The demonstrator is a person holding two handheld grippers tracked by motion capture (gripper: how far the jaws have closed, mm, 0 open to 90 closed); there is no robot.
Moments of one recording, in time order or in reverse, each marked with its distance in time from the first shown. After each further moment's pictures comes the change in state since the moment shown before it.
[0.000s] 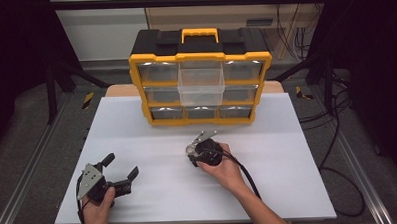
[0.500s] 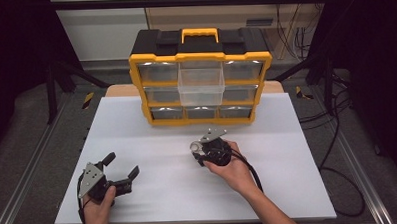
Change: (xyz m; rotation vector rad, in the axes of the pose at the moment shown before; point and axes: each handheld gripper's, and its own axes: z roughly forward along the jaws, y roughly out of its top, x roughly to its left) left arm 0.002 -0.001 0.003 0.006 0.000 0.002; right arm -0.003 0.004 -0.044 -0.055 0.002 -0.024
